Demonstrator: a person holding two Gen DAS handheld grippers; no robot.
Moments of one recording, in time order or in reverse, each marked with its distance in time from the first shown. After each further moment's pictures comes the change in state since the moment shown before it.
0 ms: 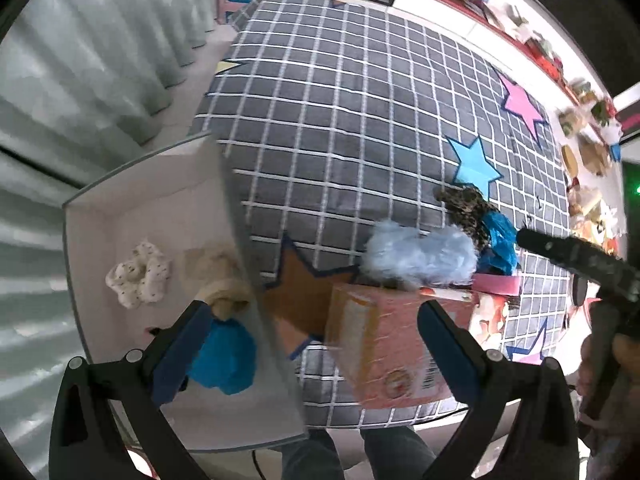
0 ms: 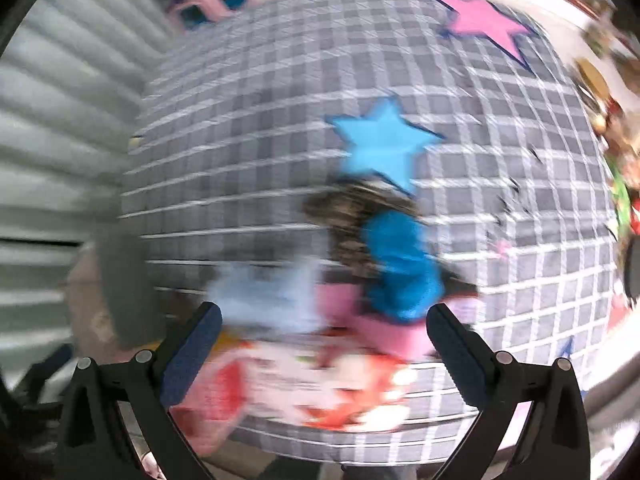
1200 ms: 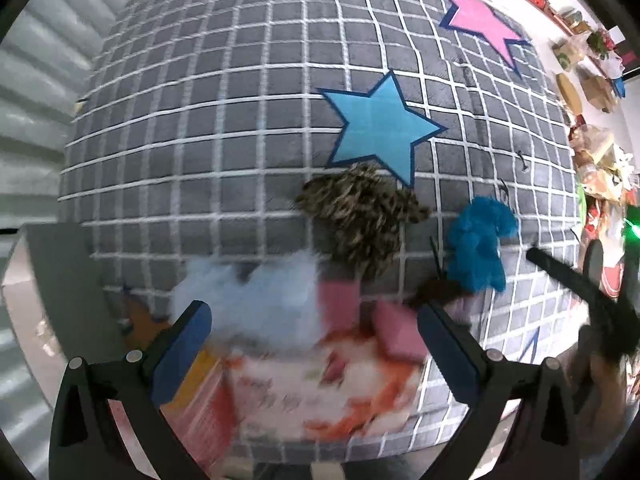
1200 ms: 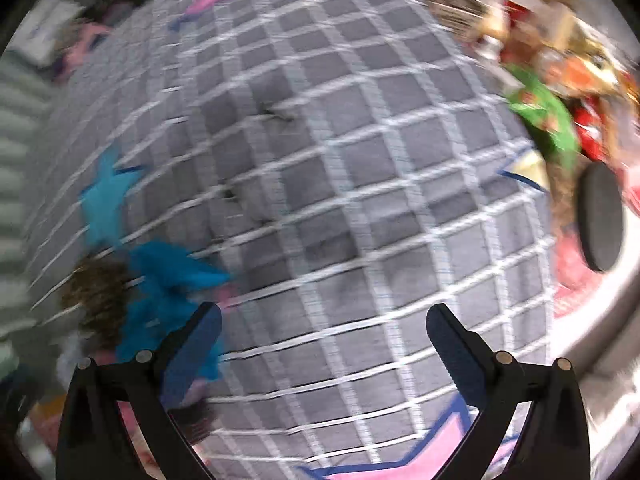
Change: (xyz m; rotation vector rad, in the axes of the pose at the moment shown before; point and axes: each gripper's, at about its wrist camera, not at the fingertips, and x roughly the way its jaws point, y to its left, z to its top) left arm 0.105 -0.203 0.058 0.149 0.161 0.062; right arm 0.036 -0.243 0.022 0.240 -0.005 -0.061
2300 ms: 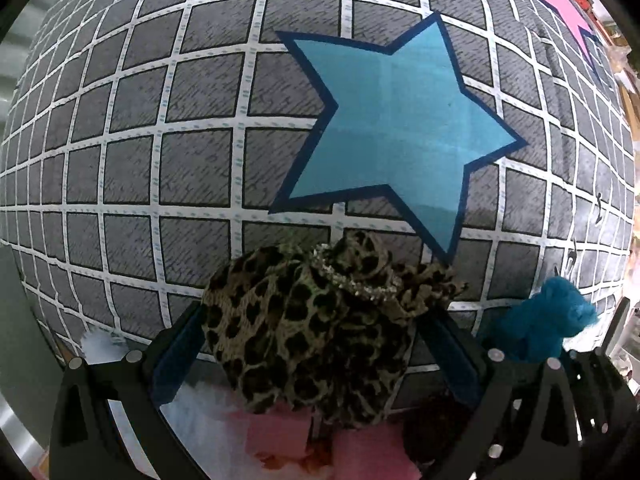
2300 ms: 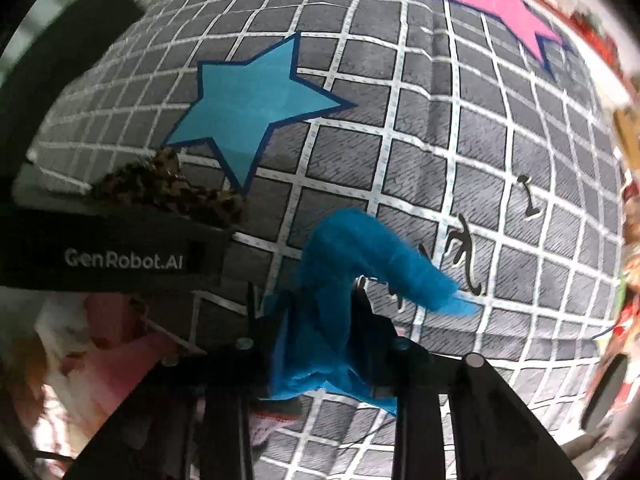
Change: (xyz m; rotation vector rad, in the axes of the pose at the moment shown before) left arm 0.117 -0.021 0.065 -0.076 0.155 0.016; right arm 0.056 0.156 -0.023 -0.540 0.026 0.000
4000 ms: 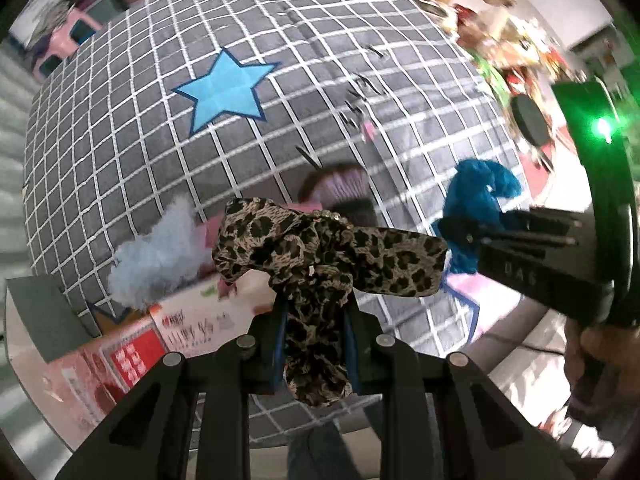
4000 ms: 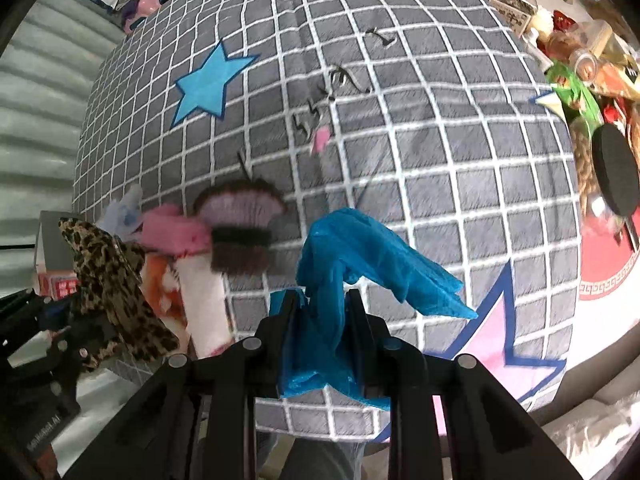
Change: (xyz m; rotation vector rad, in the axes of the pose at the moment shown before) left arm -0.113 -0.030 -0.191 0.537 -0.171 -0.064; right arm -0.084 -0.049 -0.134 0.391 0.016 0.114
